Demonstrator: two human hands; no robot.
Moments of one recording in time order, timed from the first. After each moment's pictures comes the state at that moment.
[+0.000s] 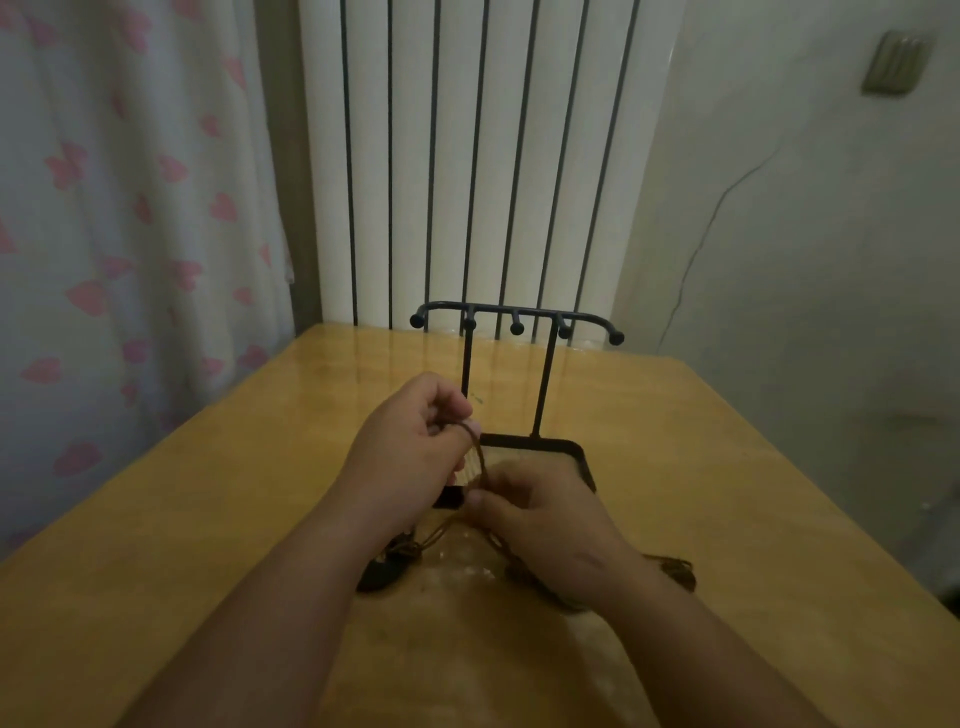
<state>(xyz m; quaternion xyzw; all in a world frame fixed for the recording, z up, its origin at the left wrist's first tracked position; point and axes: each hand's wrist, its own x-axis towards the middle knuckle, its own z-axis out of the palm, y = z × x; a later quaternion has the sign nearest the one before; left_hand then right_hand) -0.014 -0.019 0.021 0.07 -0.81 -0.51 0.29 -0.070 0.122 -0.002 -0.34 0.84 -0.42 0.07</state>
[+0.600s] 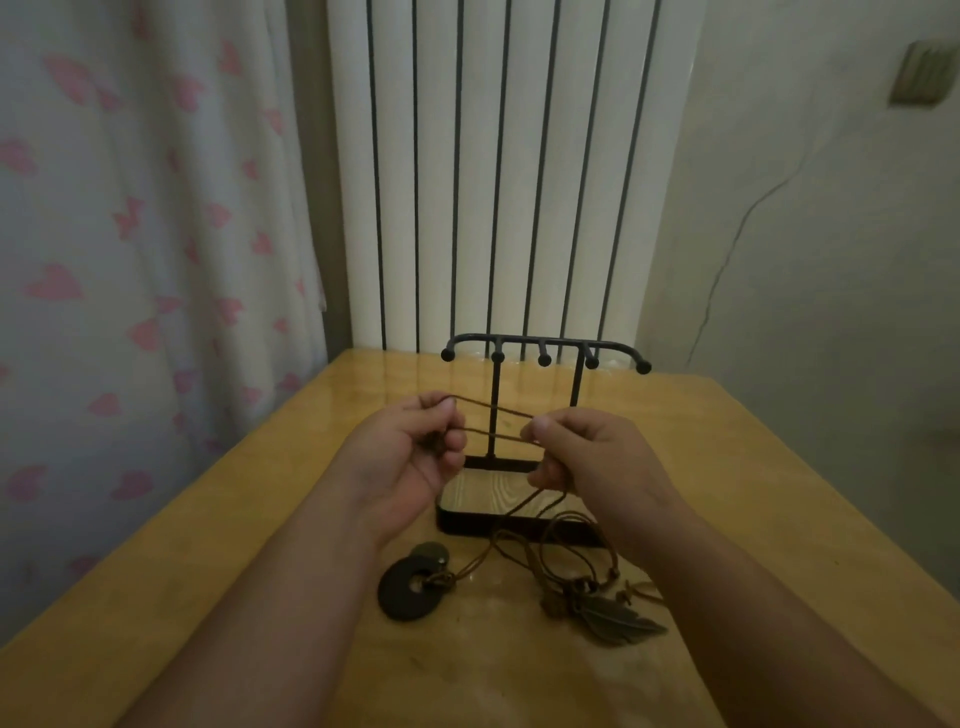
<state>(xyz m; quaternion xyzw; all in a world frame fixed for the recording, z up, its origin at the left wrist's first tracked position) -0.020 -0.053 0.041 0.08 -0.46 -0.87 0.15 -0.091 0.116 0.044 -0.28 0.75 -0.59 0.07</state>
